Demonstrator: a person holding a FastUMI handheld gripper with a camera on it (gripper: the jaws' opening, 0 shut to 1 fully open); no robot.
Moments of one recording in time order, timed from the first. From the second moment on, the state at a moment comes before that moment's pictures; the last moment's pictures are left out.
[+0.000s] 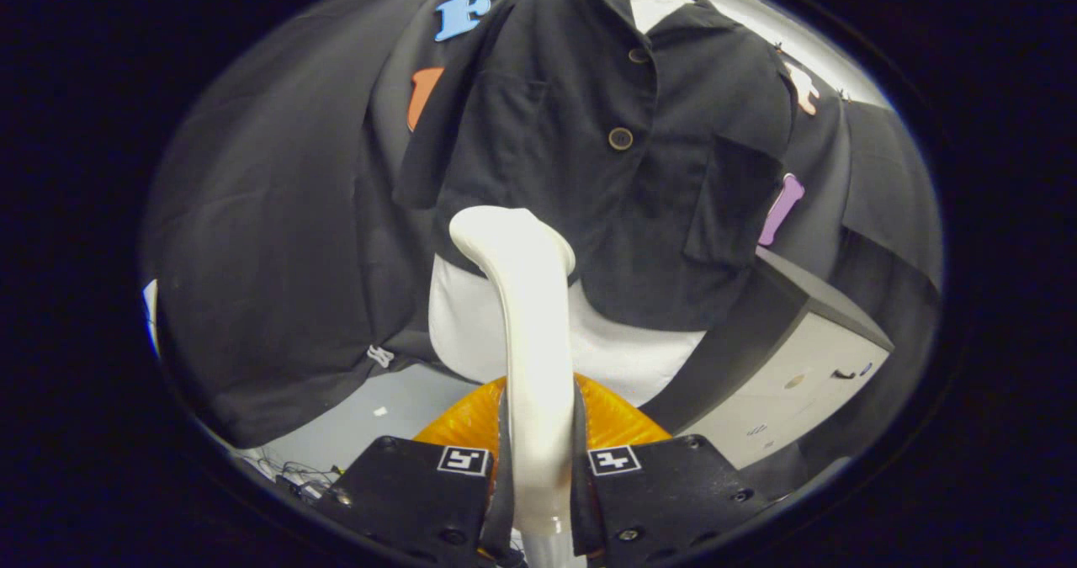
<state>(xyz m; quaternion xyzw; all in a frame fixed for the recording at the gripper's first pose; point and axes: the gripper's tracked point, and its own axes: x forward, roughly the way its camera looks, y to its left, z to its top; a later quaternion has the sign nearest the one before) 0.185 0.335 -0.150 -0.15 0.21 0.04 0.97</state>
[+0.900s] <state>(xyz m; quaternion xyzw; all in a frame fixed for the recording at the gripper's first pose) 0.062 0.241 -0.151 -0.10 0.26 0.03 0.96</state>
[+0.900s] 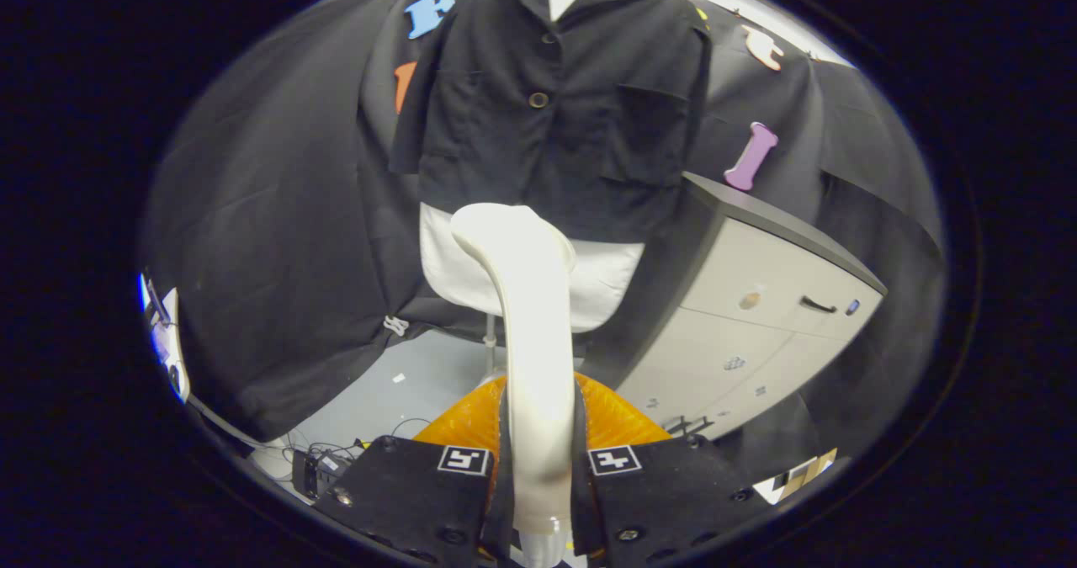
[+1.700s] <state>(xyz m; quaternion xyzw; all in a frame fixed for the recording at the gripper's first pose) -0.052 0.074 -0.117 -0.02 0.28 -0.02 0.96</state>
